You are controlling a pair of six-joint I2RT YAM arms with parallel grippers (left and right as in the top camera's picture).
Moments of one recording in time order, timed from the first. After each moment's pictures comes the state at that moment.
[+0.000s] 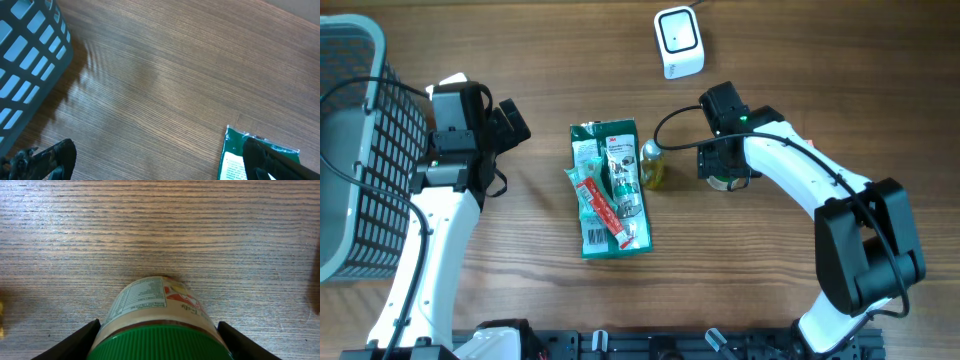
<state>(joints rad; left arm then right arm) 0.04 1.33 1.02 -0.52 -0.19 -0.36 0.39 1.85 1.21 -0.78 0.11 0.37</state>
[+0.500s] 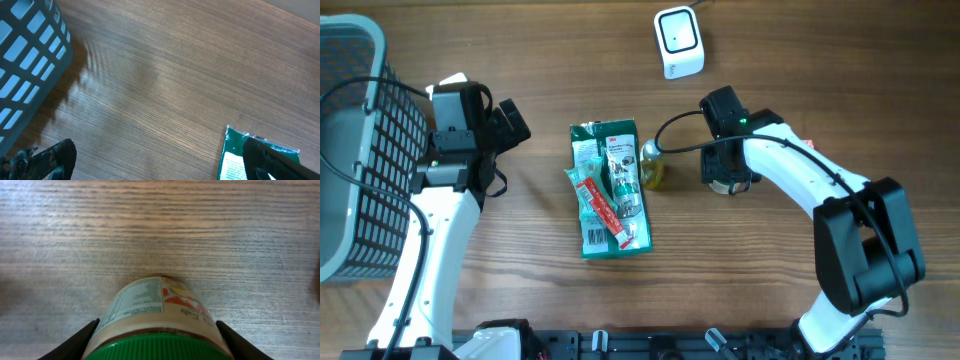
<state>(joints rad) 0.04 1.33 1.02 -0.52 -0.19 -0.36 0.39 1.85 1.20 -0.80 0.11 0.37</state>
